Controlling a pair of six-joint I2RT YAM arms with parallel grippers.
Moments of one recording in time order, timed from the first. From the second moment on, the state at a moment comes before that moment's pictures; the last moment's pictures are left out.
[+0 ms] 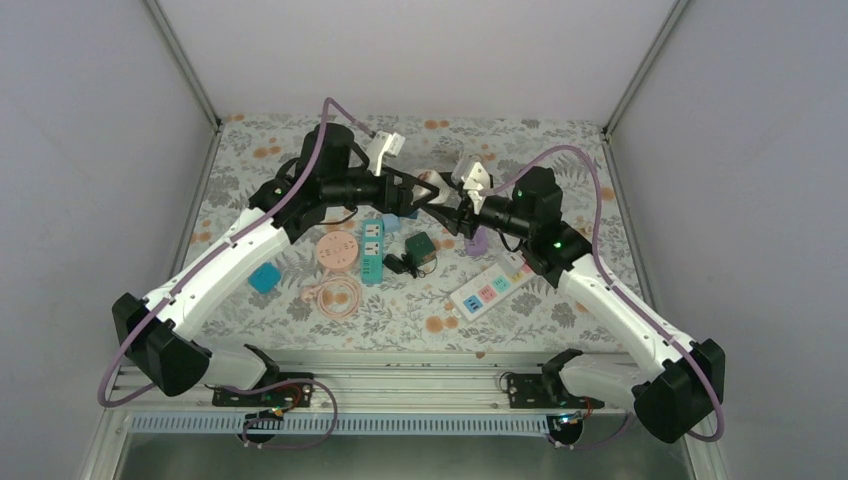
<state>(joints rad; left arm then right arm) -0.63 1.36 1.38 -0.44 0.52 -0.42 0.56 1.13 0.96 0.01 -0.54 -0.26</state>
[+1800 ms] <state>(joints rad) -1.01 1.70 1.24 -0.30 -0.02 -0.20 0.58 0.58 0.90 -0.62 0.37 0.57</state>
